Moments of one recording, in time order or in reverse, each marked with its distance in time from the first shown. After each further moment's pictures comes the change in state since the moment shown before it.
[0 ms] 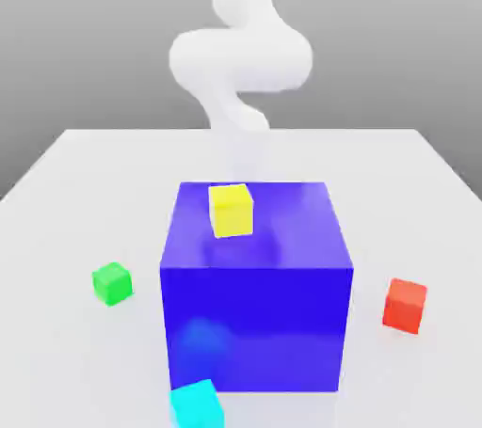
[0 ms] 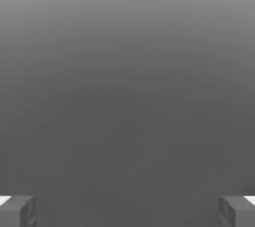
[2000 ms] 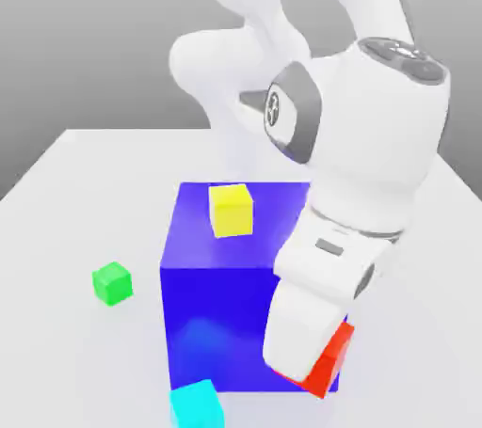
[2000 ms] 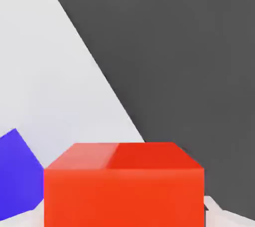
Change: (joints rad) arm 0.112 0.894 -0.137 0.057 -0.134 0.103 -0.583
